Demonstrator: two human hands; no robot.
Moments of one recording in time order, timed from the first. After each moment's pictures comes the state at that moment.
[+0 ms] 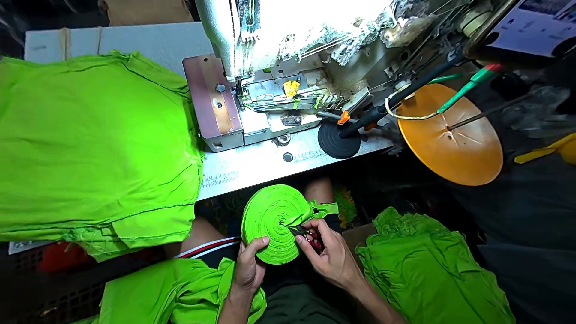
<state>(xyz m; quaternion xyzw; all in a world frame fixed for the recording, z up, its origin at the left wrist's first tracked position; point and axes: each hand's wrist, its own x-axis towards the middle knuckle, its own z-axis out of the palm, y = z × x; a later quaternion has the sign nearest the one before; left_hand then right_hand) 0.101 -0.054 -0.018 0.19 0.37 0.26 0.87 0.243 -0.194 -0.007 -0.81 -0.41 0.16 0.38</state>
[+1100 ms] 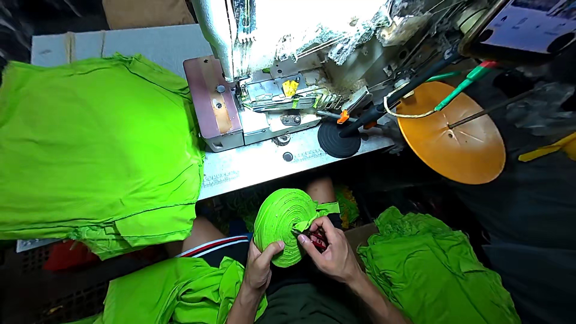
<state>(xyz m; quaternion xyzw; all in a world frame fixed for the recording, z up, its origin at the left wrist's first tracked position) 0.106 -0.069 -0.023 0.33 0.35 0.24 0.84 0.249 -0.195 -0.018 -0.79 -0.40 0.15 0.45</state>
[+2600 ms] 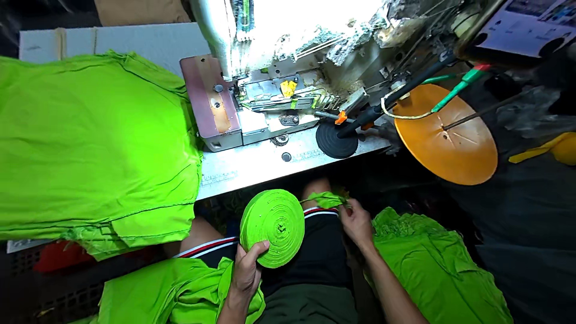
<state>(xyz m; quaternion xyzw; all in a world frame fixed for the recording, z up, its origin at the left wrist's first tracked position) 0.093 -0.056 -0.022 0.27 0.39 0.26 0.84 0.351 -0.249 -0.096 -0.93 -0.18 0.11 0.29</state>
